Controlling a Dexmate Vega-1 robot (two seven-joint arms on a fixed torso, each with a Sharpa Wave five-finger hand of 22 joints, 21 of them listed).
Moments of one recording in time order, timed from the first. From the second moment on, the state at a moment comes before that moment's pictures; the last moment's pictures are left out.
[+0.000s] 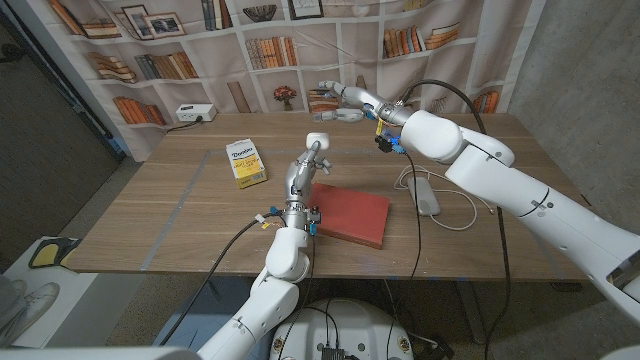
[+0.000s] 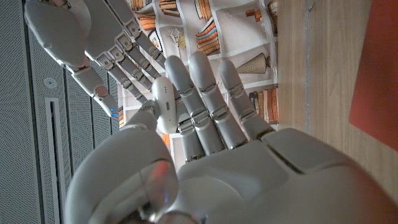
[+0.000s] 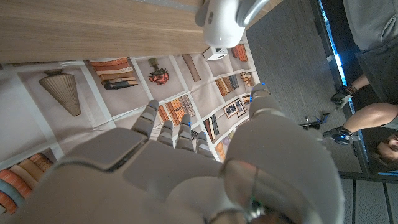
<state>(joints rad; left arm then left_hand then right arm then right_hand) 1.13 0.22 0.51 -1.55 -0.34 -0.62 0.31 0.69 0.18 0.52 -0.08 0.17 0.91 -0.04 0.19 0.24 1.15 -0.17 0.80 0.64 1.03 -0.21 1.15 0.59 0.45 -0.04 1.29 0.30 -0.60 -0.77 -0.67 -2.20 -0.02 -0.42 0.12 0.83 0.07 0.23 -0.17 0.20 -0.13 -0.02 0.23 0.20 0.00 0.07 0.30 0.34 -0.17 0.10 0.24 0.22 0.03 0.19 0.19 0.17</state>
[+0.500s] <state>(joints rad) 1.14 0.22 0.50 -1.55 -0.34 -0.63 0.31 0.69 0.18 0.52 -0.07 0.17 0.91 -0.04 0.19 0.24 1.15 -0.17 0.79 0.64 1.02 -0.22 1.15 0.59 0.45 -0.04 1.30 0.28 -0.58 -0.75 -0.69 -2.21 -0.04 -0.45 0.15 0.85 0.07 0.24 -0.17 0.20 -0.13 -0.02 0.22 0.20 0.00 0.07 0.29 0.33 -0.17 0.09 0.24 0.22 0.03 0.19 0.19 0.17</state>
